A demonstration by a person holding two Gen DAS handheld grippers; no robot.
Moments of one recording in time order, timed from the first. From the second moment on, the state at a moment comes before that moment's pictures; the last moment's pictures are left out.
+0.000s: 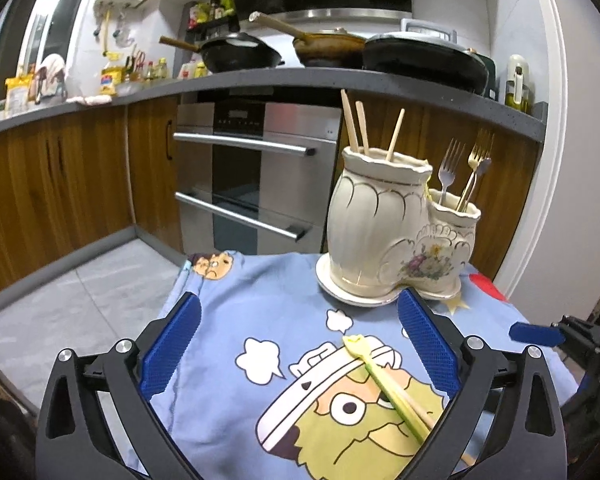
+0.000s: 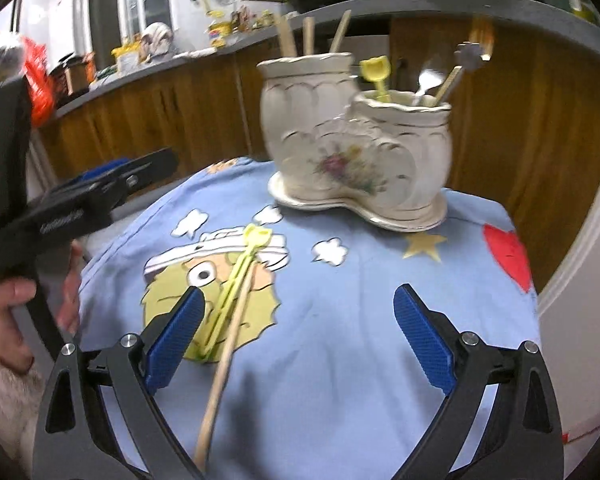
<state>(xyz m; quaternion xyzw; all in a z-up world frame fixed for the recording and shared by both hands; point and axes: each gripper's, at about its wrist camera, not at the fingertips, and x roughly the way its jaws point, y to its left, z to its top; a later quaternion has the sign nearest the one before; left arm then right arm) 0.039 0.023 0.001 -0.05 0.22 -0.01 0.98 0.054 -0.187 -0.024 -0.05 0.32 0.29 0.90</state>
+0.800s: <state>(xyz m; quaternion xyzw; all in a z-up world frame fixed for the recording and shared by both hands) 0.053 0.055 -0.002 -0.11 0.24 0.01 0.96 0.071 -0.116 -0.045 -0.11 0.39 0.31 0.86</state>
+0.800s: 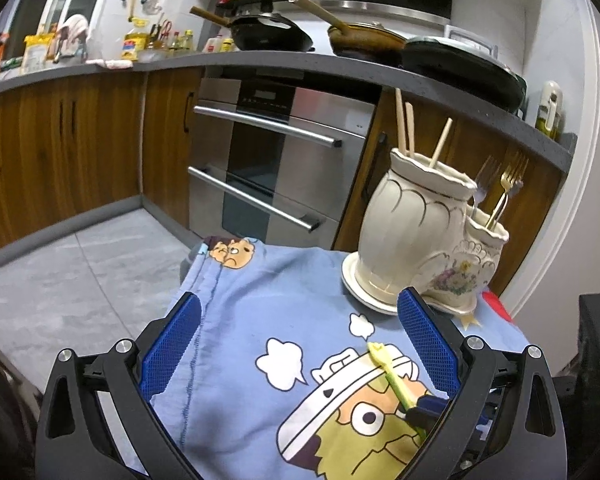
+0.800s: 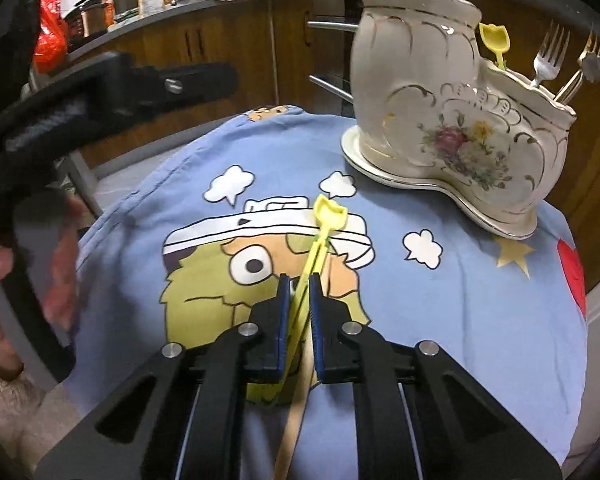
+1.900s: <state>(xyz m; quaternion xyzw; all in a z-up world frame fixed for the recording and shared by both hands) 0.054 0.071 -0.002 -0.15 0.24 0.00 0.96 0.083 -0.105 -0.038 -0.09 0.37 0.30 0.87</state>
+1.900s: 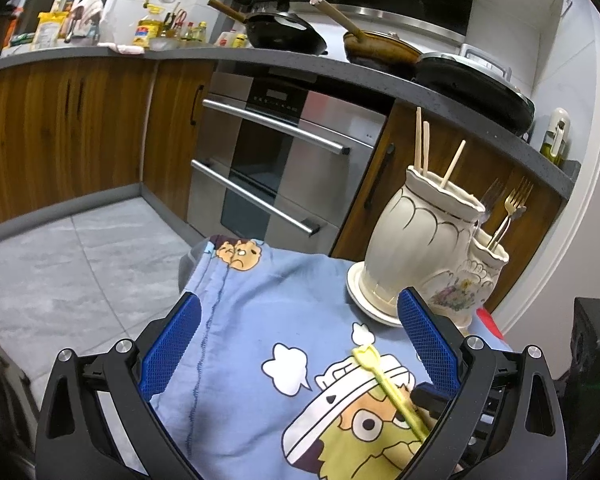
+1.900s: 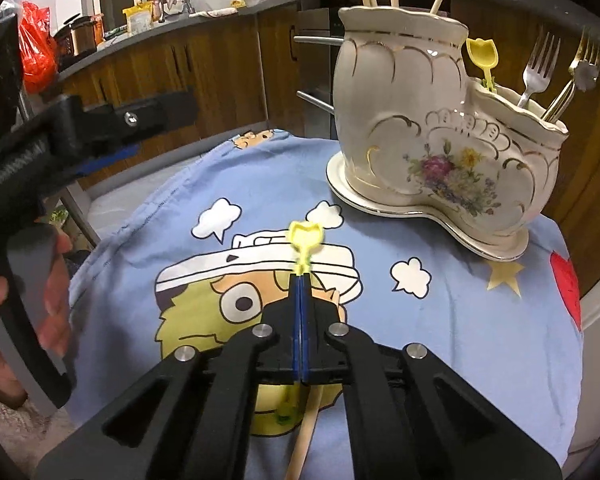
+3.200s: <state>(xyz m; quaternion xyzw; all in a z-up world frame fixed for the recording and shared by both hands) 0.044 -0.005 -0.020 -0.08 0.36 -0.02 0.93 0.084 -0.187 -0.005 0.01 0.35 0.31 0.89</state>
